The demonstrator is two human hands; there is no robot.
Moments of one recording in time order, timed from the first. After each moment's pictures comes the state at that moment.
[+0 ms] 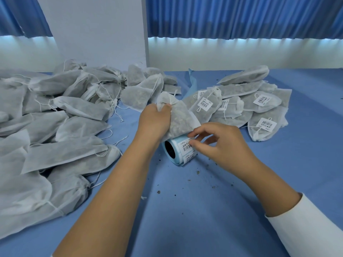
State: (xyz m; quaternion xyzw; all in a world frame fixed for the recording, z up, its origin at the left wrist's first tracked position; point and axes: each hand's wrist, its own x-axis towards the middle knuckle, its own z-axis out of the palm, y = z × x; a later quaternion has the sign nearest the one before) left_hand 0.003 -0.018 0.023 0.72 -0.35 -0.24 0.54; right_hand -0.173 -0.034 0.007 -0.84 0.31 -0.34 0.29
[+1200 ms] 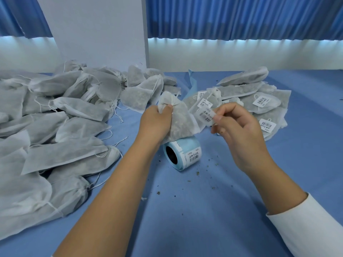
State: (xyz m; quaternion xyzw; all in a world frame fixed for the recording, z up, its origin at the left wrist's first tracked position) left_hand 0.000 -0.015 0.022 0.70 -0.36 -0.25 0.56; right_hand -0.179 -0.039 0.020 -0.63 0.22 -0.51 0.53
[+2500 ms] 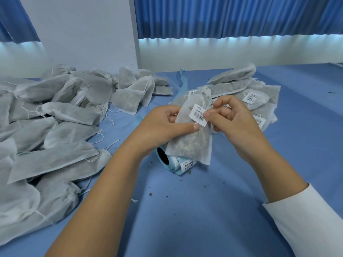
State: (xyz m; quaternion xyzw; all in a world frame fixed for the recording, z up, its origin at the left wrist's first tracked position) left_hand -0.015 0.005 0.037 0.55 -0.56 -0.41 0.47; right_hand -0.192 -0.056 0.030 -0.65 0.31 -0.47 0.51
